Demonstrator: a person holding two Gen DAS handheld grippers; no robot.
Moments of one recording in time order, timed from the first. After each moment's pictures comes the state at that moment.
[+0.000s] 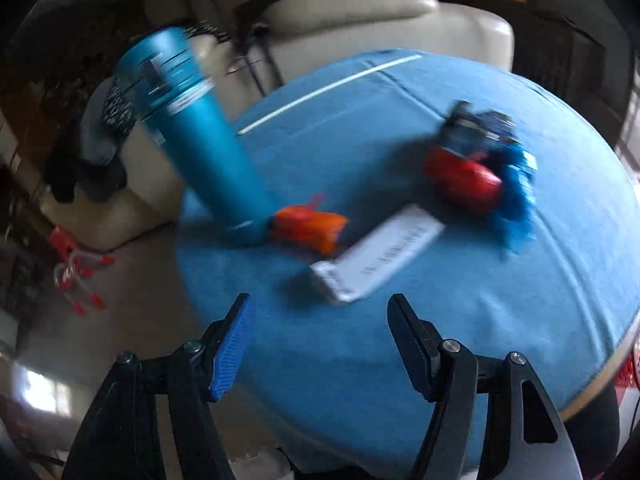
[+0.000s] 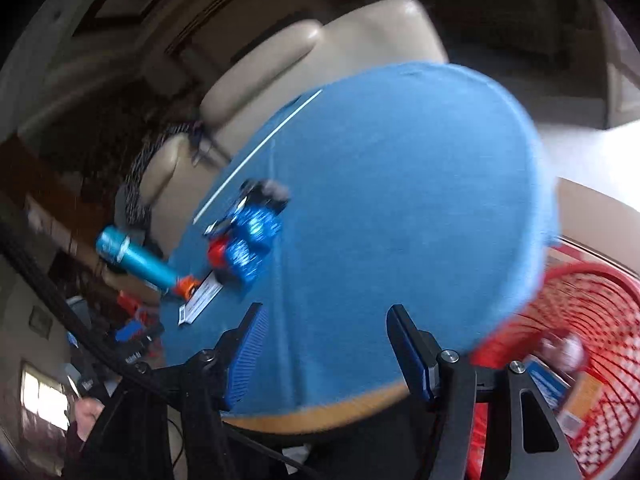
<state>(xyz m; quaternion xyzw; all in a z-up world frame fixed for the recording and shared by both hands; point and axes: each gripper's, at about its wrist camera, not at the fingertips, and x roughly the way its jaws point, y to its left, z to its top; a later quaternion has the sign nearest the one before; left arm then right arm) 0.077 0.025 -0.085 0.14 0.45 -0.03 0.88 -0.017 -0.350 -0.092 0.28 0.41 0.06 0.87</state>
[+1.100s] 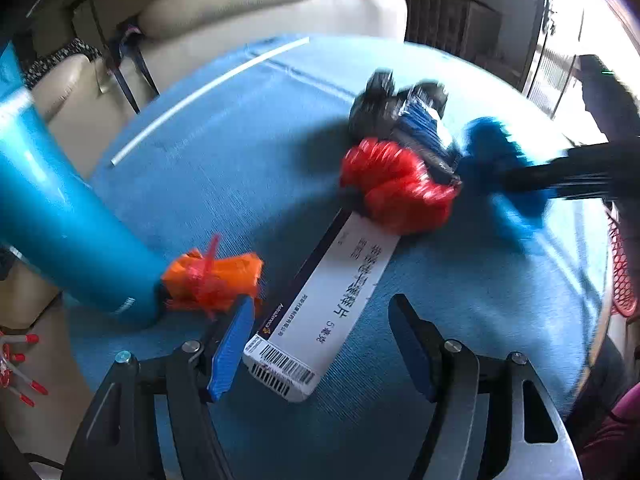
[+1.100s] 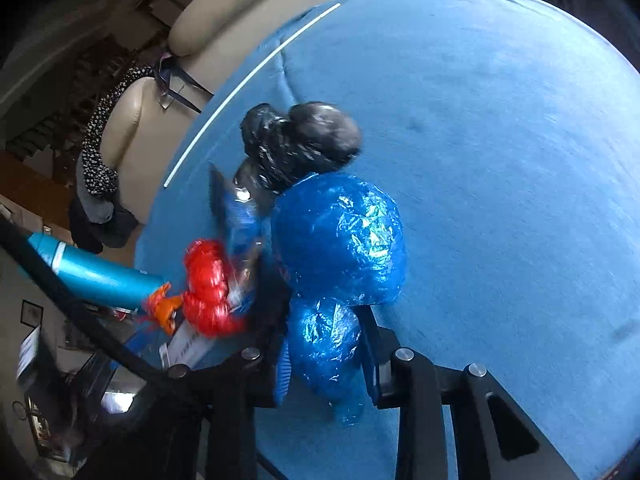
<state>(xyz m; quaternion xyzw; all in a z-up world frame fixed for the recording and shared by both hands) 0.150 0.006 -0.138 0.17 0.47 -0.25 0.83 0.139 -0.258 -0.158 0.30 0.51 0.05 0.81</state>
